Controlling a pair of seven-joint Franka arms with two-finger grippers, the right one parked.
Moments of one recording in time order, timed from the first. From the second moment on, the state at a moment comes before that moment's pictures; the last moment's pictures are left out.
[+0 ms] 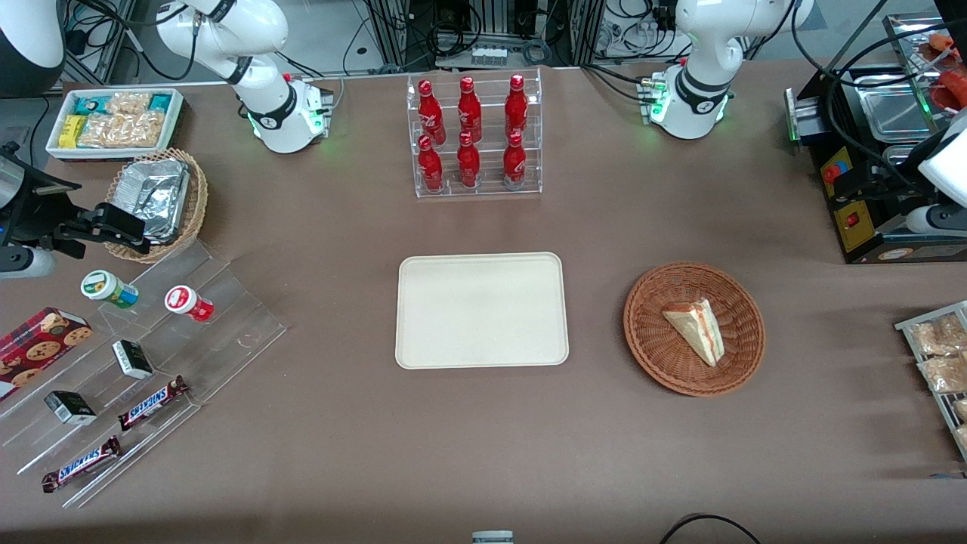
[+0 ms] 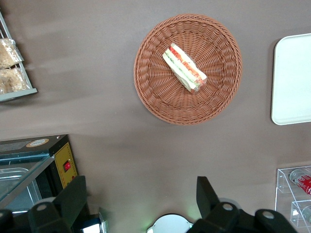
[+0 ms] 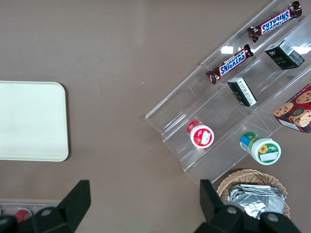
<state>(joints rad) 0.00 0.00 0.02 -1.57 0.01 1.45 0.13</state>
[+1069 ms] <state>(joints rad) -0.06 0.12 0.02 -1.74 0.02 1.76 -0.20</state>
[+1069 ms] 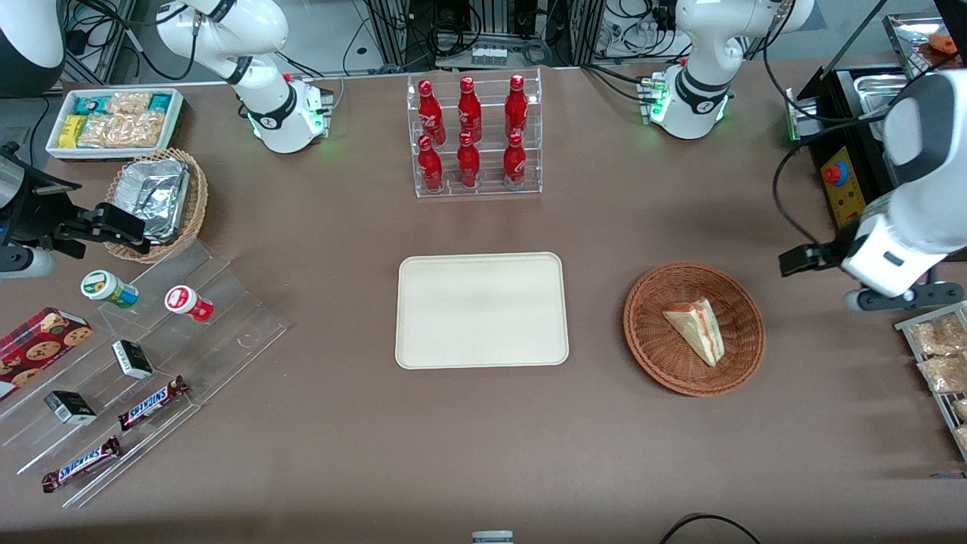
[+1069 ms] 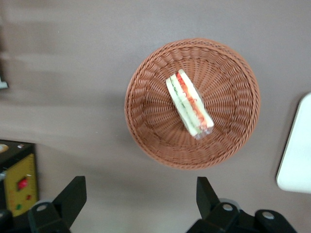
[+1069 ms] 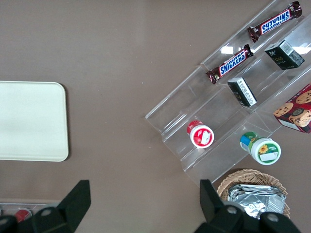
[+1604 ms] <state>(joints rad) -0.17 0.25 0.01 -1.88 0.02 2.06 -0.71</state>
